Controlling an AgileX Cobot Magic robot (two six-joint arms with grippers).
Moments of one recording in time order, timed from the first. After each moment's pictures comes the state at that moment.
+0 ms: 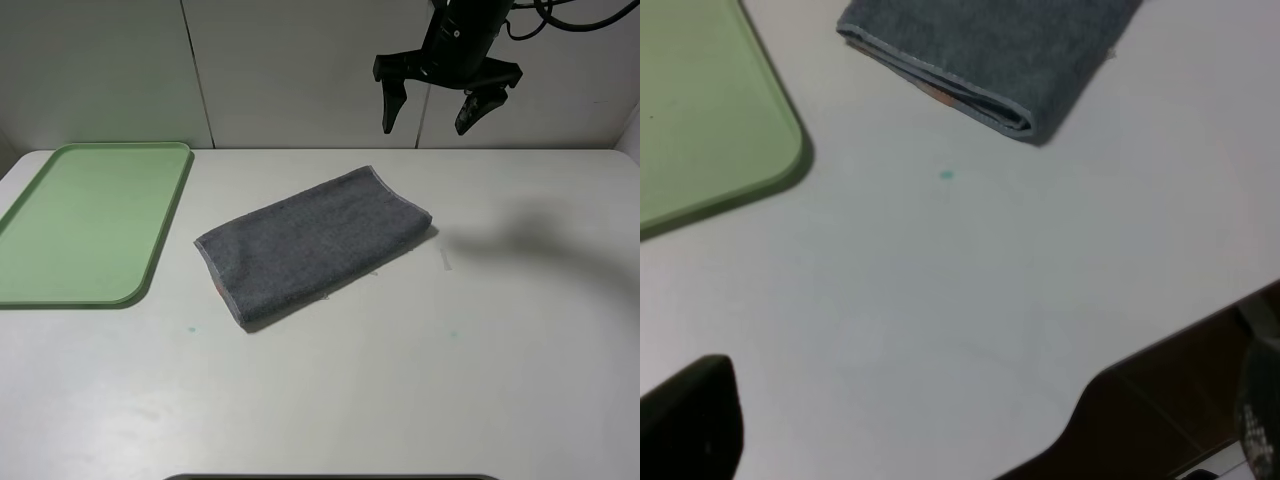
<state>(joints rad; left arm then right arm) -0.40 -0.01 -0.53 -0.06 1.16 -0.03 0.33 2.08 -1.92 0.07 1.21 0.18</state>
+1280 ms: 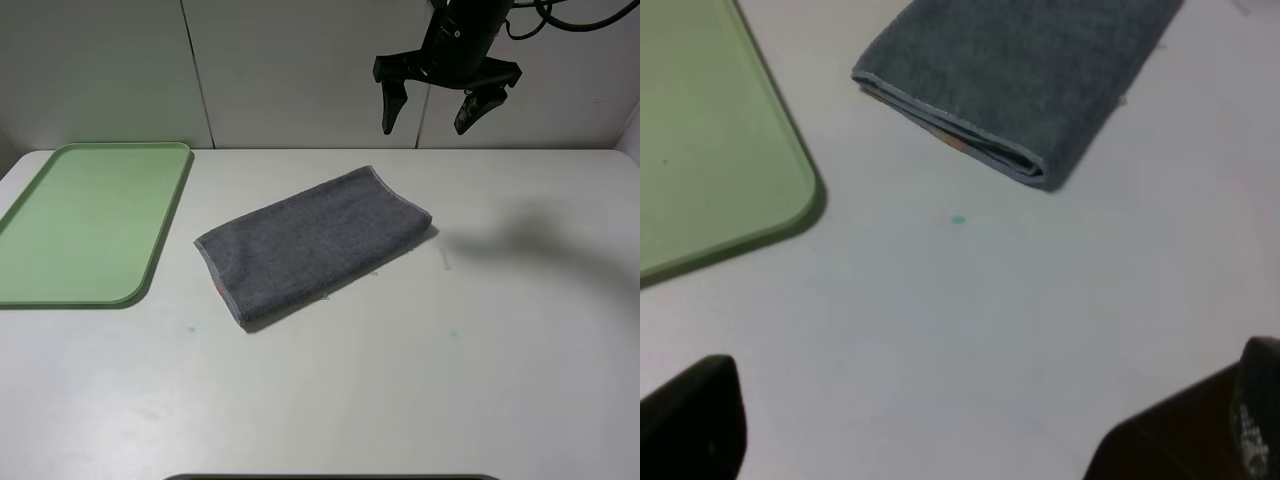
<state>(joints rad) -0.38 -0.01 -0.49 -0.04 1.06 -0.03 0.33 2.08 -1.92 0.07 1.21 0.15</state>
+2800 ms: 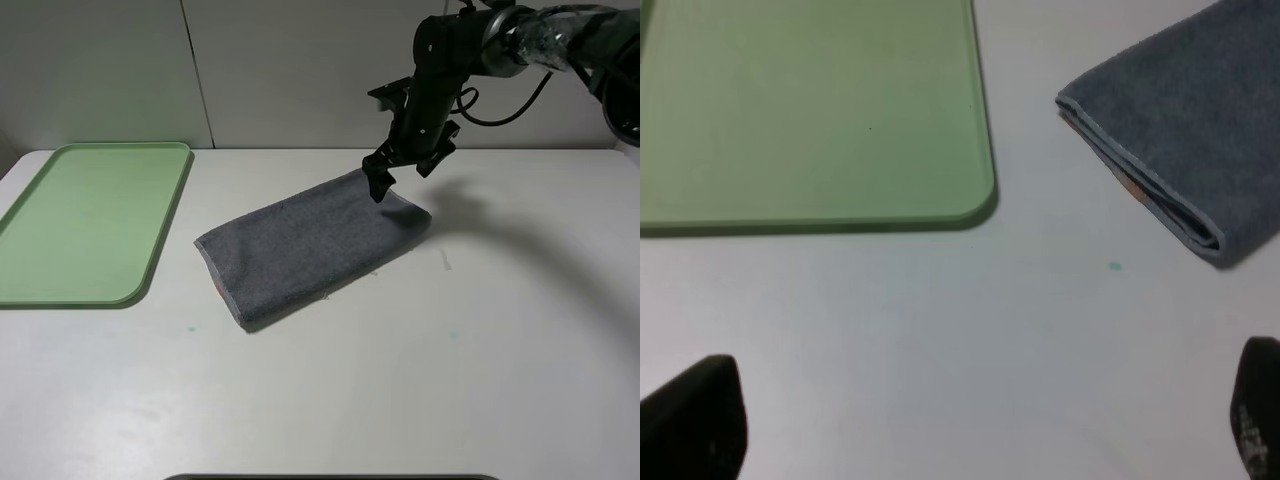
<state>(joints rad) -0.01 -0.01 -0.49 -0.04 1.06 -0.03 0.33 2.36 -1.92 0.01 0.95 -0.29</state>
